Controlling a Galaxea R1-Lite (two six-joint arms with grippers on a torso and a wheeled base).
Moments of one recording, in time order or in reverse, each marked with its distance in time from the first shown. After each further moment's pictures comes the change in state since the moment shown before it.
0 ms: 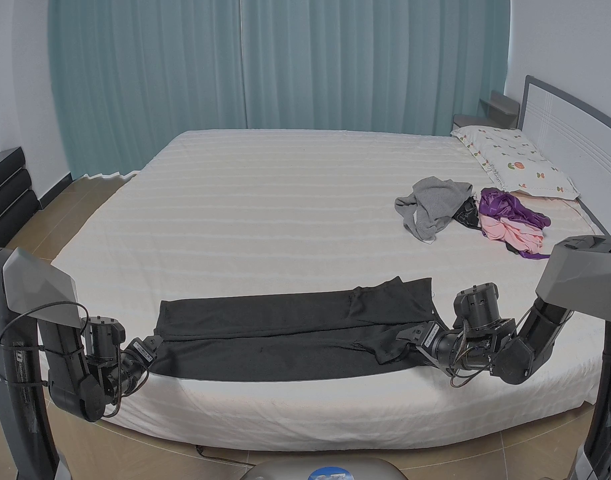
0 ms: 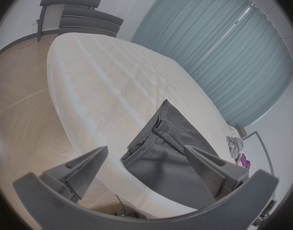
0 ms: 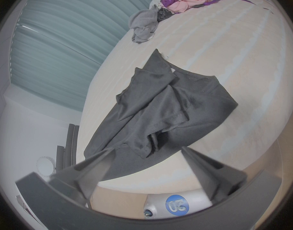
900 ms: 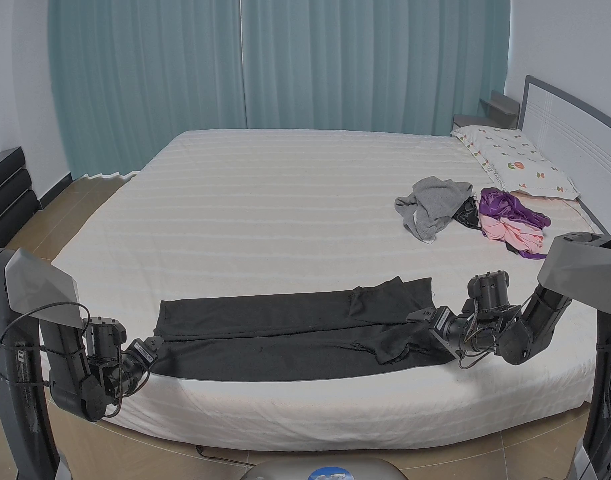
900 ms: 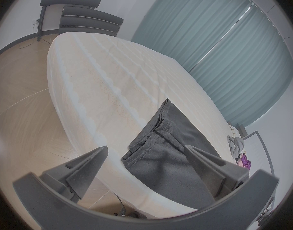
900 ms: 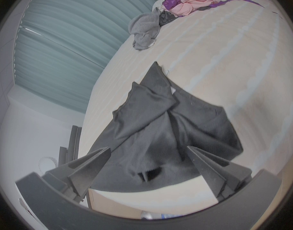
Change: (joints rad) left arm 0.000 0.010 -0.006 0.000 0.000 0.000; right arm -0.132 0.082 -0.124 0.005 0.119 -0.098
